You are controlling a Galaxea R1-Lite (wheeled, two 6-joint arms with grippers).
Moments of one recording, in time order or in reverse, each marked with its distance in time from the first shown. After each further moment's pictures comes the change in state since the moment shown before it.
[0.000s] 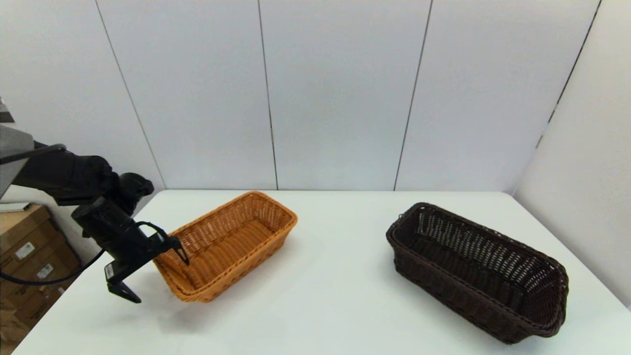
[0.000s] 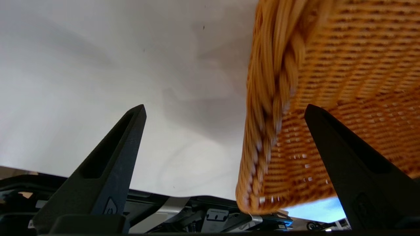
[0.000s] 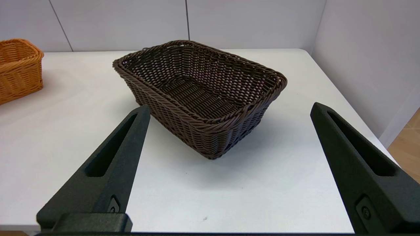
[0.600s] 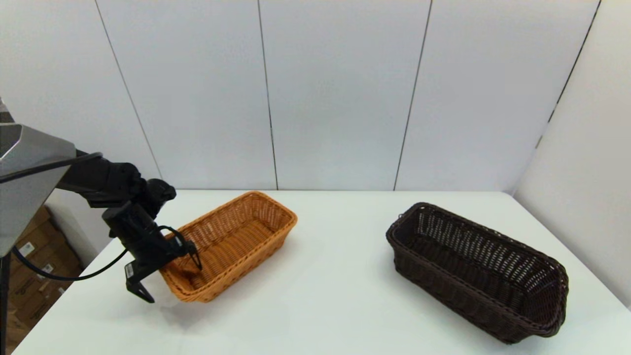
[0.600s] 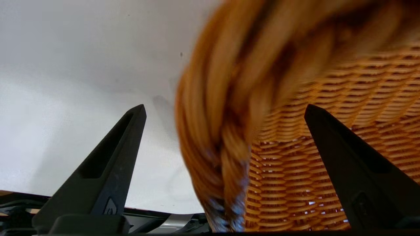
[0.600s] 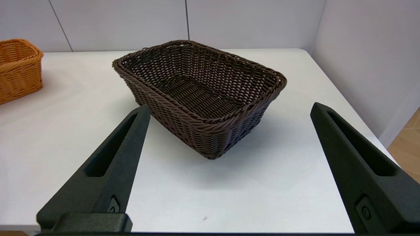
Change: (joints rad) left arm -0.057 0.103 -0.069 0.001 0.047 0.000; right arm 0.000 0.000 0.000 0.000 0.000 0.000
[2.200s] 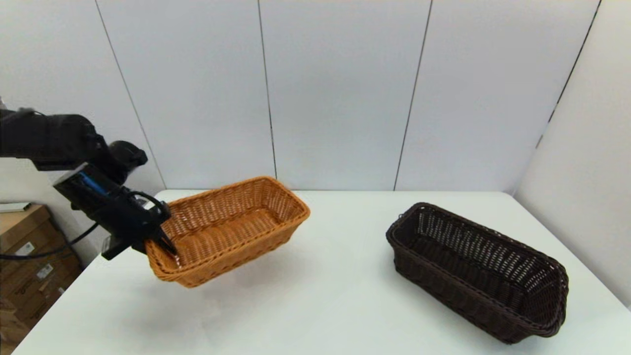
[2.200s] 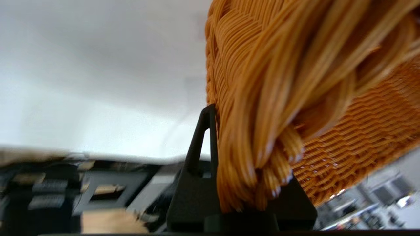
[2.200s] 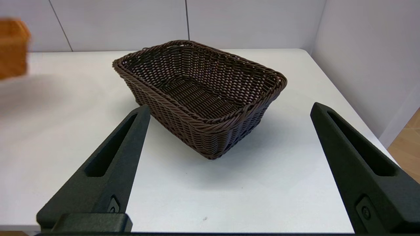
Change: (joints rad) left arm 0.028 -0.204 -0.132 0.243 -0.191 0.113; right arm 0.000 0.000 0.000 0.000 0.000 0.000
